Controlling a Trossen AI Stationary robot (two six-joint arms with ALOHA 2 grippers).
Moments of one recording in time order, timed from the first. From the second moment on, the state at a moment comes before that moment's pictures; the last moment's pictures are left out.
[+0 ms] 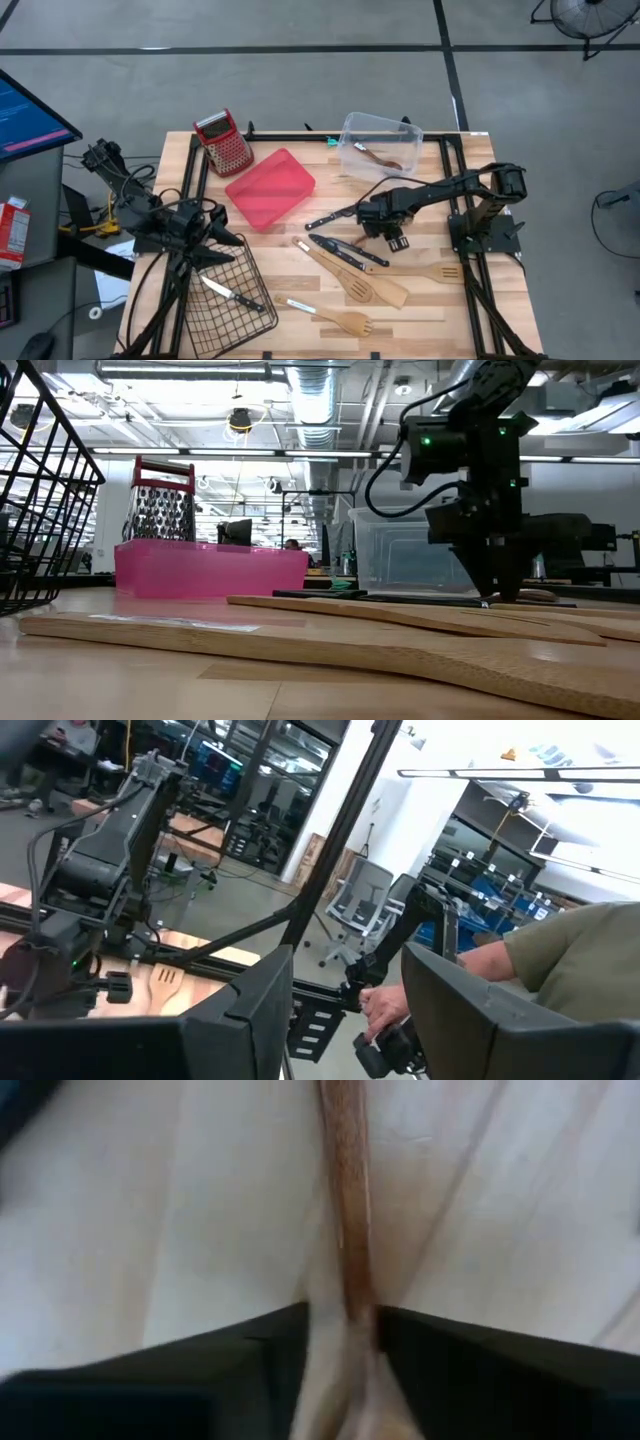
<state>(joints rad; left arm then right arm) -0.77 0.77 0.77 0.15 -0.53 -0.37 -0.03 1.72 0.91 -0.78 0.09 -0.36</state>
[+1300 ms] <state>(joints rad) -0.77 0.77 0.77 0.15 -0.60 -0.32 -0.03 0.94 1.22 -0.25 -0.22 0.08</state>
